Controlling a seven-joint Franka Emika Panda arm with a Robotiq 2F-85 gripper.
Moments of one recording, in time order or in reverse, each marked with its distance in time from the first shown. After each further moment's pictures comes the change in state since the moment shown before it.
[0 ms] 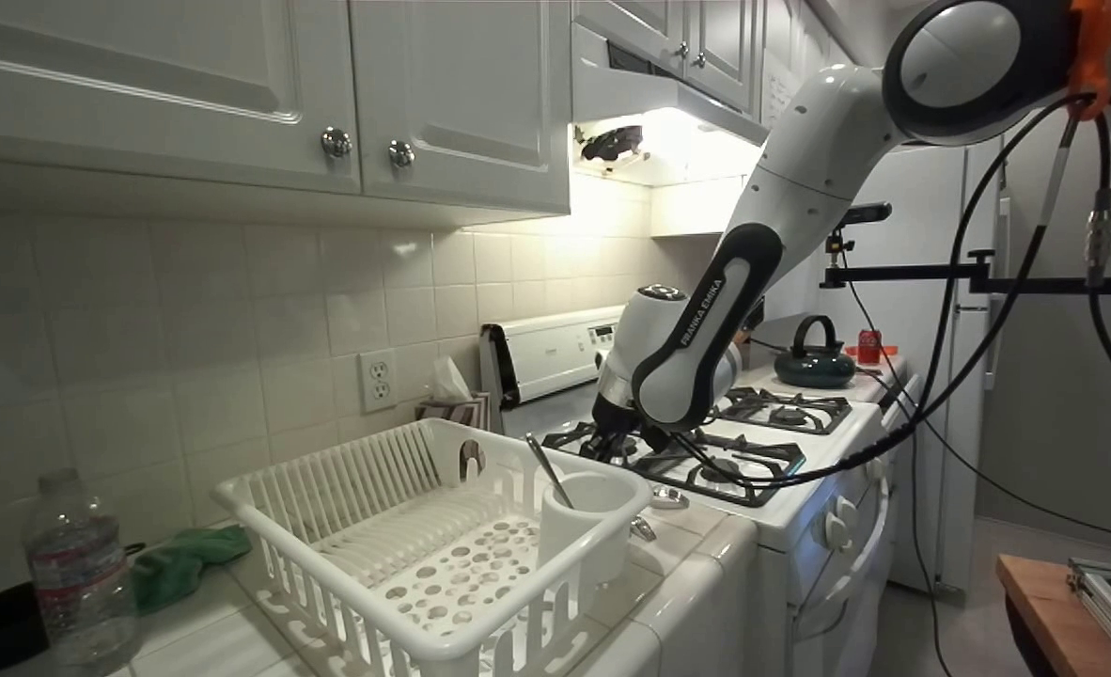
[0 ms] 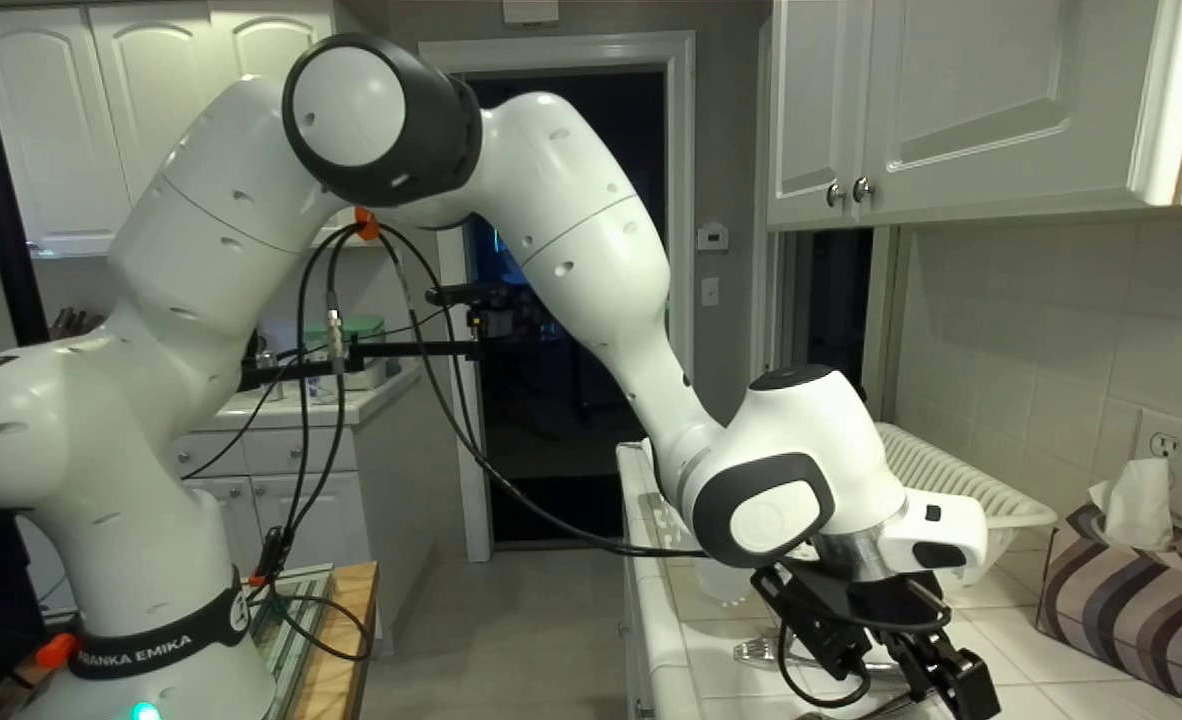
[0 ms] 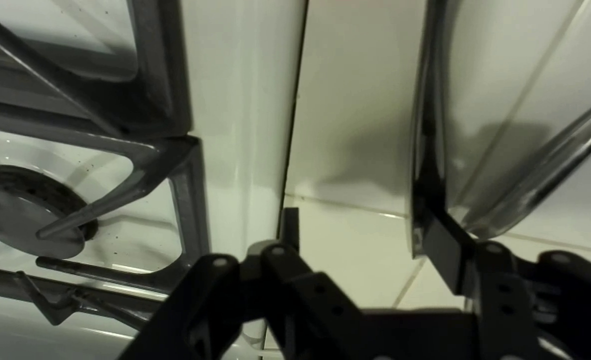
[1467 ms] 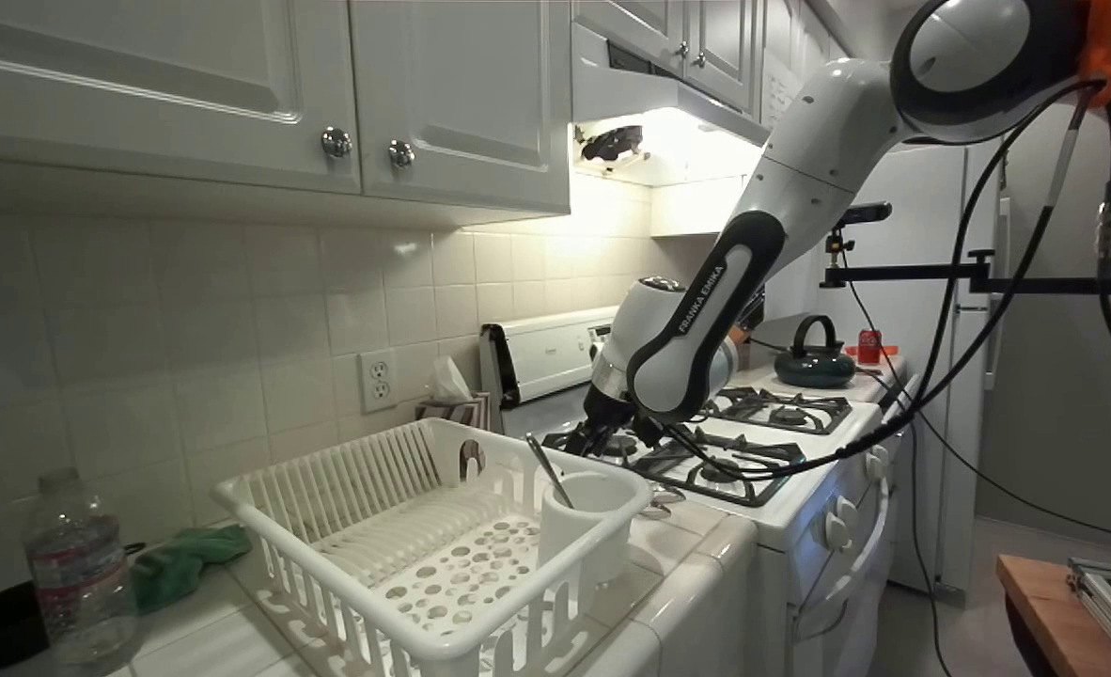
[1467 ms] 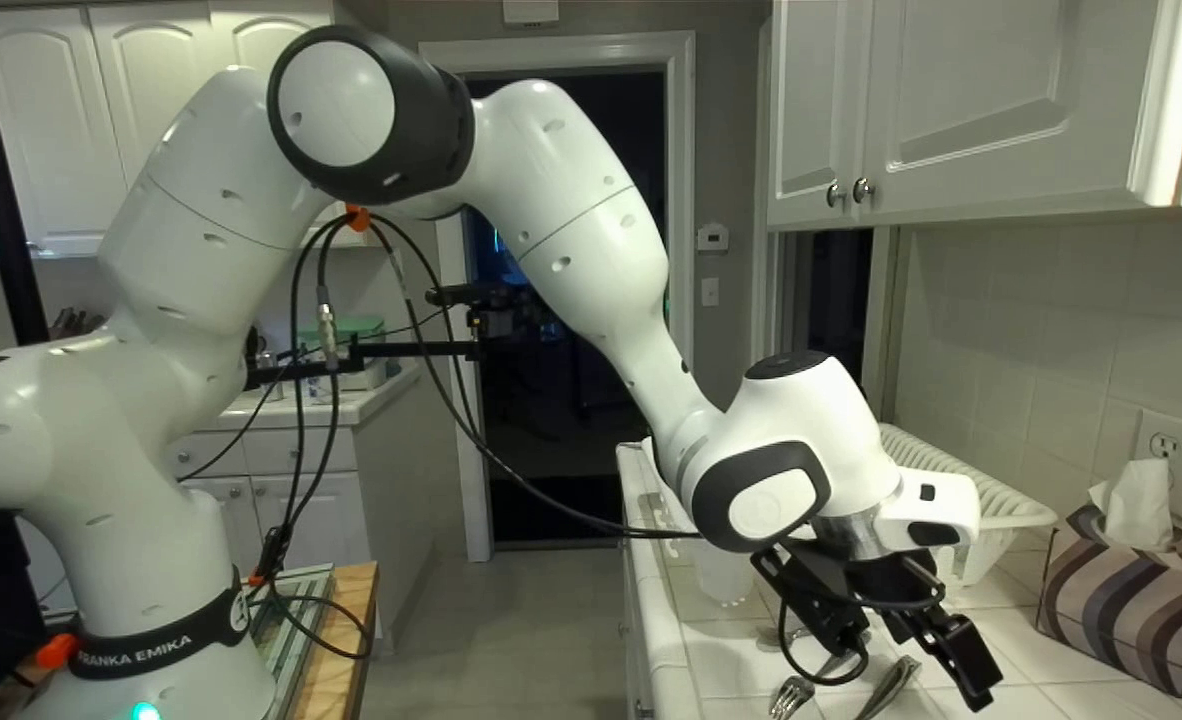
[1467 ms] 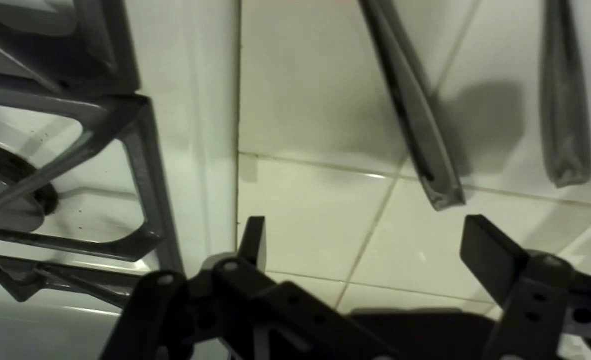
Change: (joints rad) arm -0.069 -0.024 0.099 -0.003 0.002 0.022 -0.013
